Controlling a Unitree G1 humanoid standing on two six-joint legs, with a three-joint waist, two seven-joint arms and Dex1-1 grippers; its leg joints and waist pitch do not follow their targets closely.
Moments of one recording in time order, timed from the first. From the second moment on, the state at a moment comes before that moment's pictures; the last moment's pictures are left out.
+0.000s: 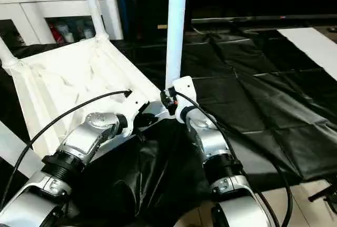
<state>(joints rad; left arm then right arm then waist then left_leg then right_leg) -0.60 0.17 -0.28 0.53 -0.02 0.38 -0.68 -0.59 -0.06 0.07 0.64 0.05 0.12 0.37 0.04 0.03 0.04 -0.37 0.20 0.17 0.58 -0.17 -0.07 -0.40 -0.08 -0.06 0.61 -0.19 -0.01</state>
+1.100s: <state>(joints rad) -0.51 0.44 -0.35 0.40 -0.07 0.21 -1.19 -0.51 -0.40 0.25 0.43 0.13 0.17 1.15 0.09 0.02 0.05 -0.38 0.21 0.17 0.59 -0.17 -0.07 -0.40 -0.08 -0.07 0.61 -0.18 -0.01</state>
